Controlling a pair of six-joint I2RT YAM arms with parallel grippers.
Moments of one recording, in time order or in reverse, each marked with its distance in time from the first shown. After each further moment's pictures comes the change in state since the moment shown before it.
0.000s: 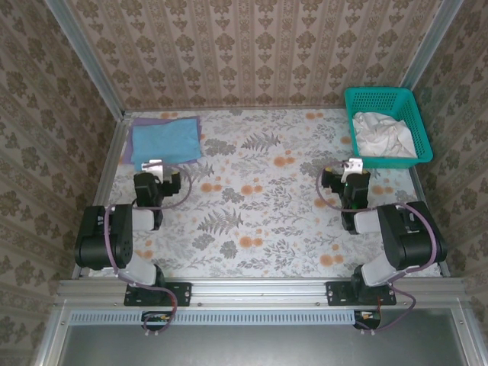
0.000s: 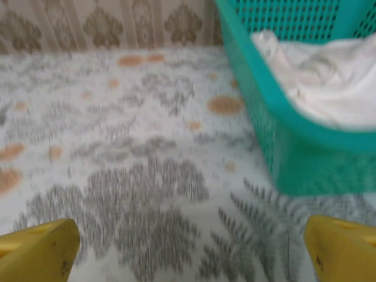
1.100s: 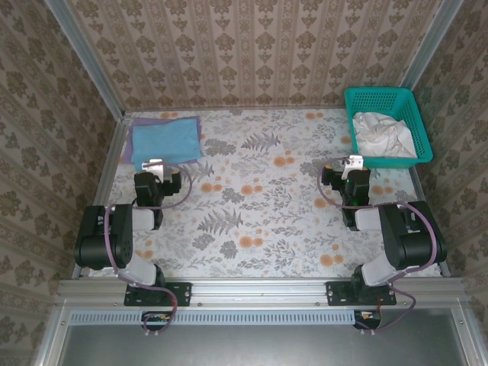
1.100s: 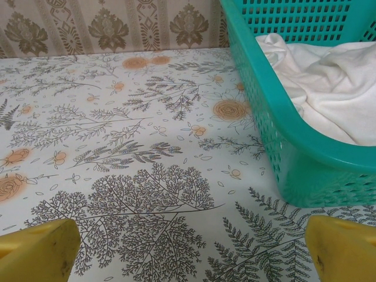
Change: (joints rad) left arm -0.002 0.000 0.001 -0.001 0.004 0.000; right arm -0.009 0.000 0.016 -0.038 -0.032 0.000
